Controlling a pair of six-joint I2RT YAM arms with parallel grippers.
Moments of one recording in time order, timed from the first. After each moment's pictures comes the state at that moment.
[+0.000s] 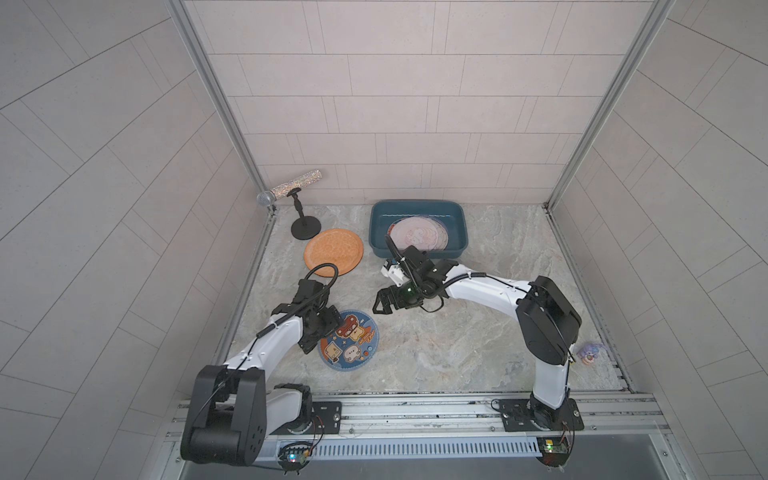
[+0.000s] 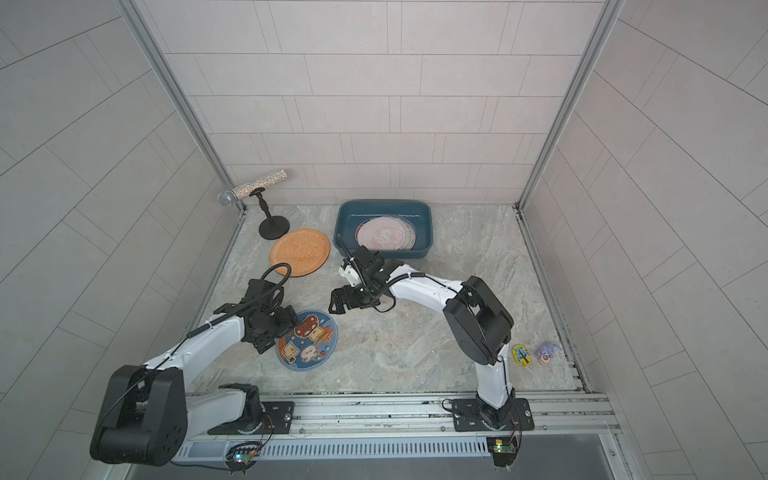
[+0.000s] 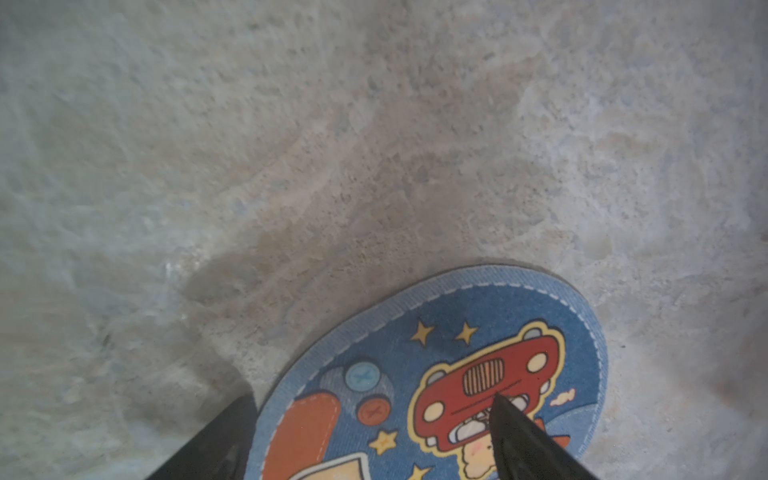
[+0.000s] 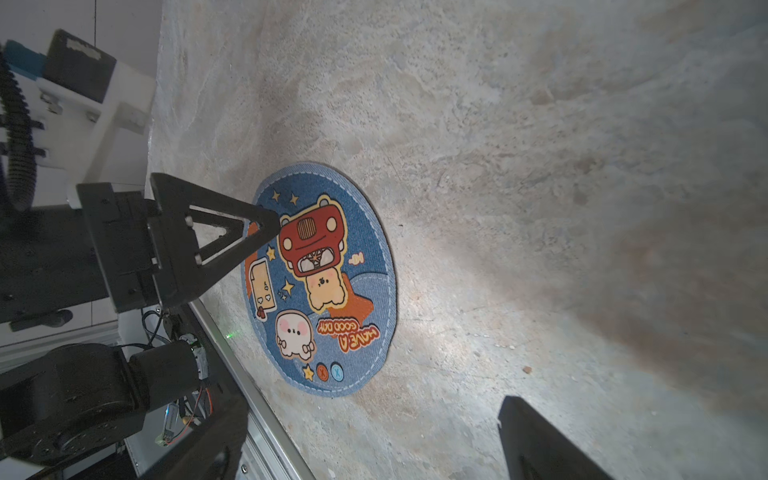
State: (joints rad) left arm -0.10 1.22 0.54 -0.63 0.11 -0.75; right arm 0.79 1.91 1.39 -0.50 -0.45 0.50
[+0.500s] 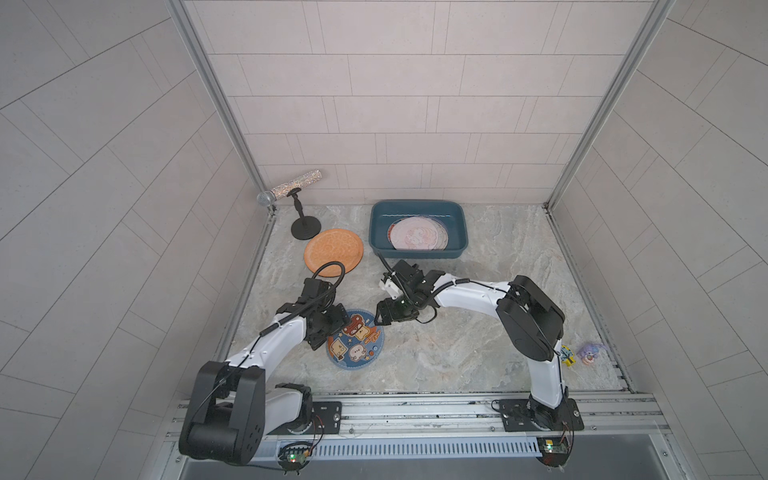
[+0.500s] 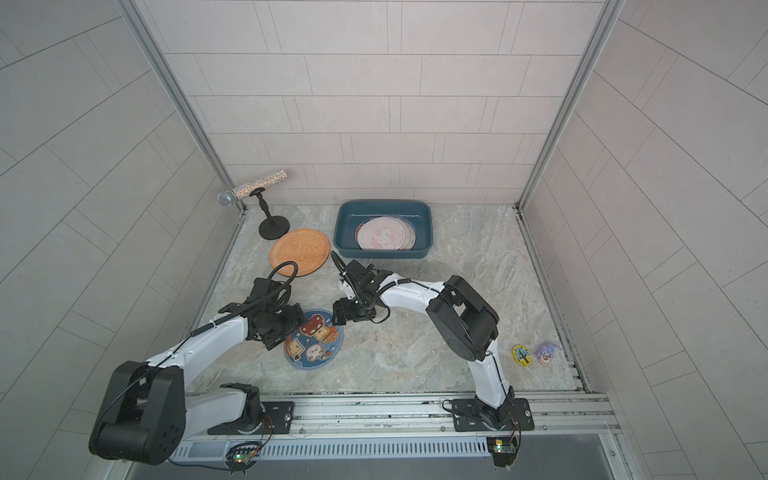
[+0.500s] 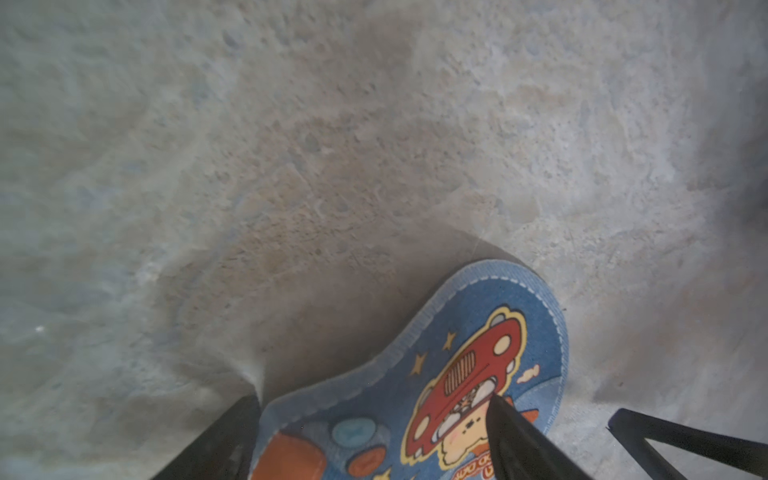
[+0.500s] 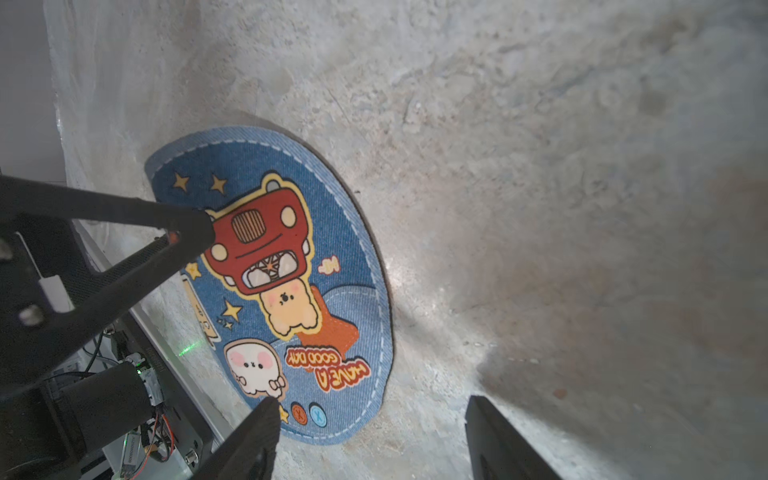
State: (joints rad) left arm -0.15 1.23 0.54 -0.56 0.20 -0.75; right arm 0.83 1.99 1.37 -0.47 -0.39 0.58
